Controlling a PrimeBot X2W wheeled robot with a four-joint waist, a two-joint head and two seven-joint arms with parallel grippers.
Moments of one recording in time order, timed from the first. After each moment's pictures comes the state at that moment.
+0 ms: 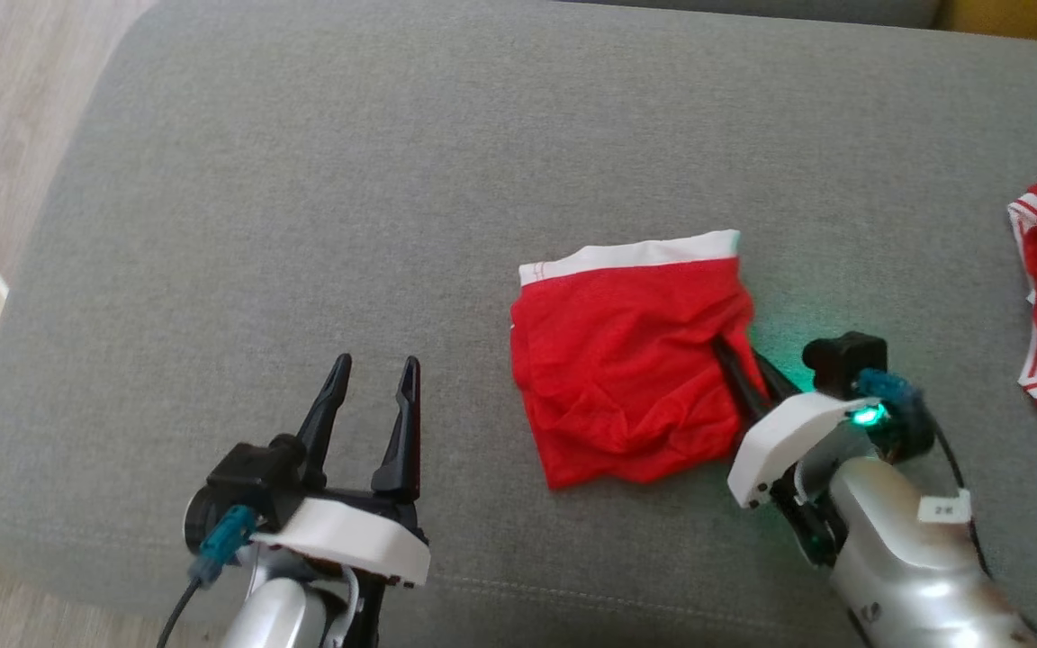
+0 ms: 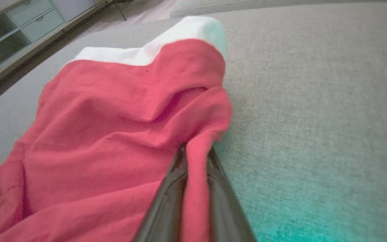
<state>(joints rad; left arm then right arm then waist) -0.05 0.05 -0.36 0.12 -0.30 0.07 -0.25 -0.46 -0.12 0.41 0.84 0.44 0.13 -0.12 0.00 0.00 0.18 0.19</state>
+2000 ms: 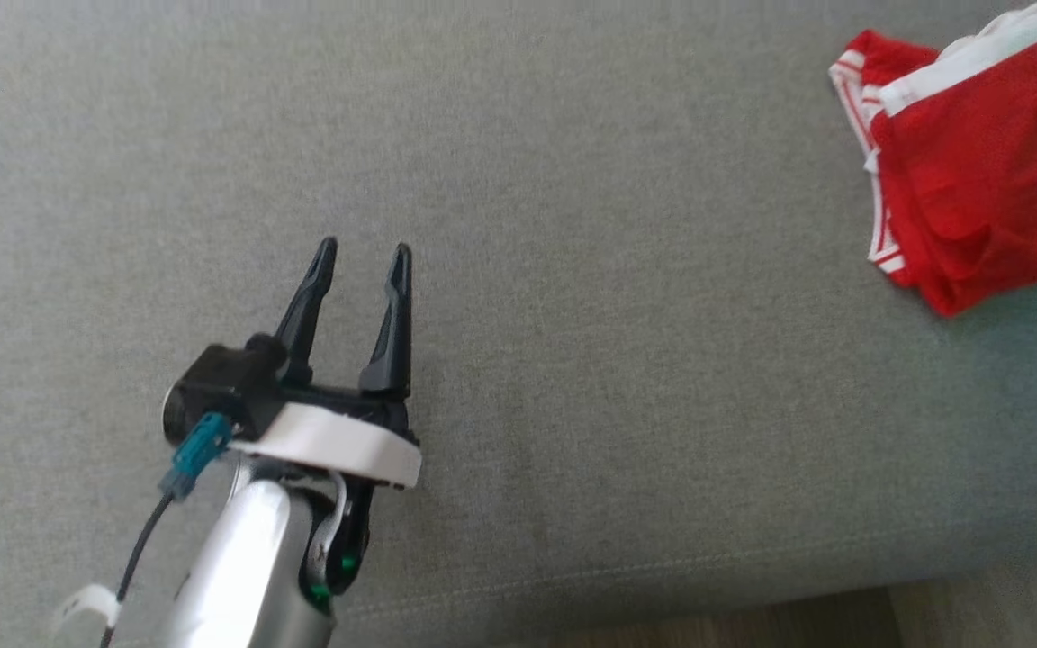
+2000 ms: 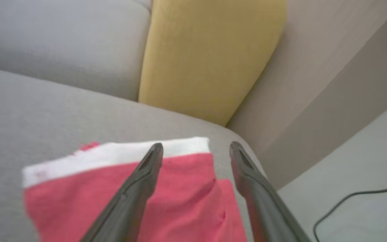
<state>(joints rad) -0.24 0.05 -0.34 0.13 -0.30 0.04 -0.25 -0.78 -0.44 0.01 0.77 -0.05 0.13 -0.05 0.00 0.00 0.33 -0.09</state>
